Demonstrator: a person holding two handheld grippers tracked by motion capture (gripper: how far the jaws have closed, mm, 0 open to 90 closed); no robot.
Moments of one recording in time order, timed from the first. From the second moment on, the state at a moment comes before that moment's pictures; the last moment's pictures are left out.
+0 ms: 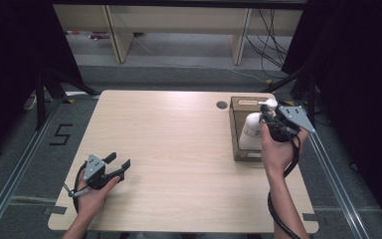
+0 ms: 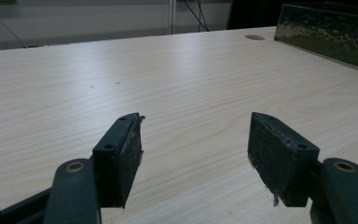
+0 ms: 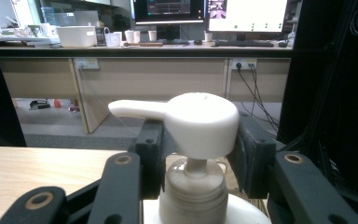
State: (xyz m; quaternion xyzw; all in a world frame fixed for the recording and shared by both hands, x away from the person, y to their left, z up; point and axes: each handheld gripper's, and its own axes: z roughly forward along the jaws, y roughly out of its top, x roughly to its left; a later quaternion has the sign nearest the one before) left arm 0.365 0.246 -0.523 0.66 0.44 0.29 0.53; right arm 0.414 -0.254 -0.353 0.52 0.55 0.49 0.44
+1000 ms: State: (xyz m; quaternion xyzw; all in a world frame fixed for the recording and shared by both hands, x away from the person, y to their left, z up) left arm 0.365 0.246 -0.523 0.66 0.44 0.29 0.53; right arm 0.412 -0.247 -0.368 0.51 0.56 0.48 0.45
